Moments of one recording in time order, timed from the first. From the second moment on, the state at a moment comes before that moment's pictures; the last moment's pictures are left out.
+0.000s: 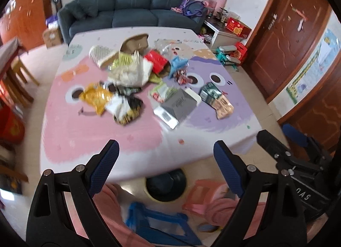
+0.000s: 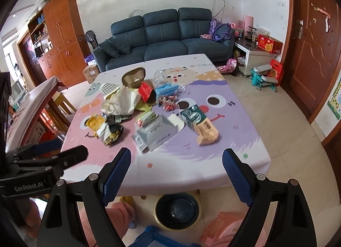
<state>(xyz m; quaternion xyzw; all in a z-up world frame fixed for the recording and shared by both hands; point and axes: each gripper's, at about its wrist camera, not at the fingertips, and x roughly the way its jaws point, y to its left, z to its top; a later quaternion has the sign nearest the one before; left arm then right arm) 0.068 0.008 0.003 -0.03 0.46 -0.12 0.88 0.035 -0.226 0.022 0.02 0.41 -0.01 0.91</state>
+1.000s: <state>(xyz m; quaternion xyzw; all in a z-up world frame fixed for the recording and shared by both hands) 0.223 -0.074 -0.130 0.06 0.57 -0.27 0.77 0.206 -0.311 -0.146 0.01 0.53 -0.01 0.85</state>
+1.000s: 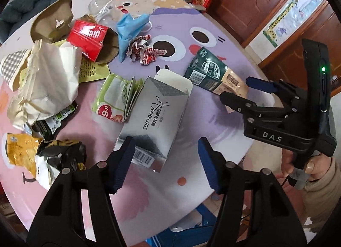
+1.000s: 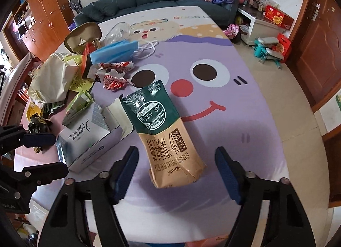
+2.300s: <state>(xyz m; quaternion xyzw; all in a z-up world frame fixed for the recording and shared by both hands) 0.238 -0.132 -0.163 0.20 0.58 -0.26 0.75 0.163 -0.322 -0.143 0.08 0.50 -0.01 0.86</state>
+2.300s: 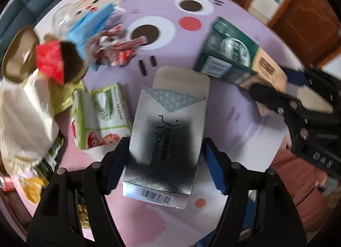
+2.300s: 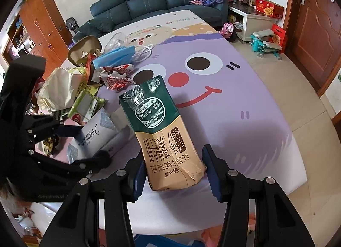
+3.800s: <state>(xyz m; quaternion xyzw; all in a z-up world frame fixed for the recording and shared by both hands) 0.004 -0.092 -0.257 0.14 0.57 -0.29 0.76 -0.058 -0.318 -0.304 0.32 0.63 -0.10 0.70</state>
